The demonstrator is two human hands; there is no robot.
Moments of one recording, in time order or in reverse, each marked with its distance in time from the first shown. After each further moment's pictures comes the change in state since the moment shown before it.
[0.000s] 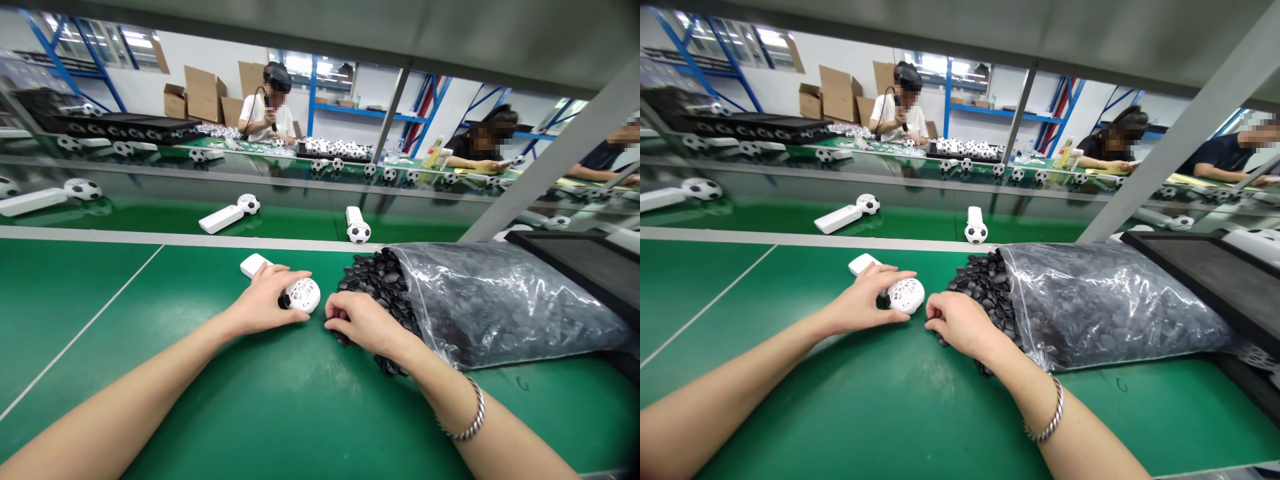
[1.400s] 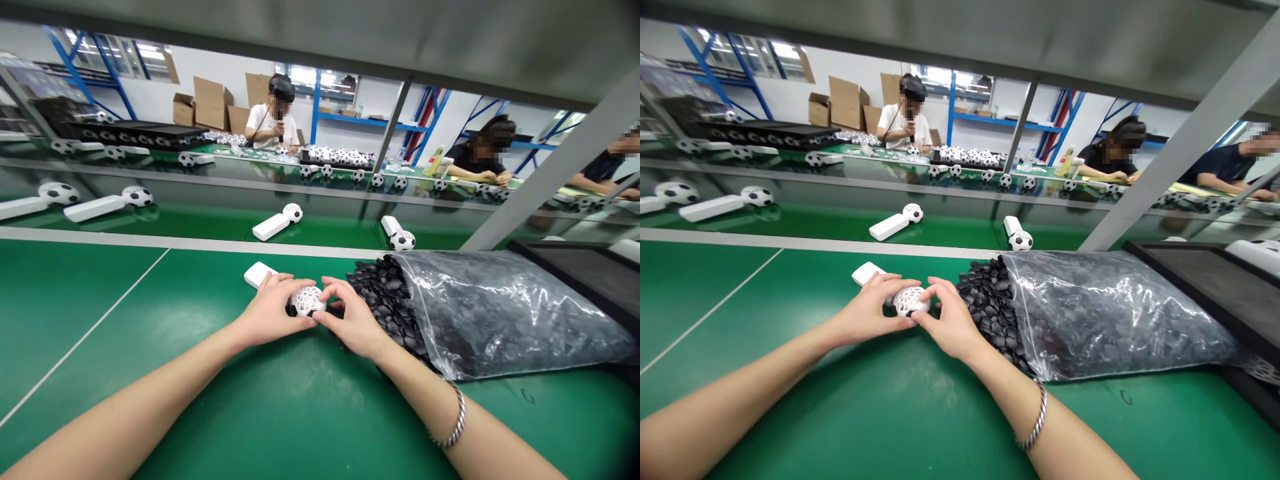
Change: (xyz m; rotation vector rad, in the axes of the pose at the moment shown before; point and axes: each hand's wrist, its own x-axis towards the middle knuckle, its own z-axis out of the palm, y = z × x) left_hand -0.003 0.013 0.002 -0.101 0.042 -0.084; right_hand 0.014 -0.007 0.023 0.486 0.256 0.084
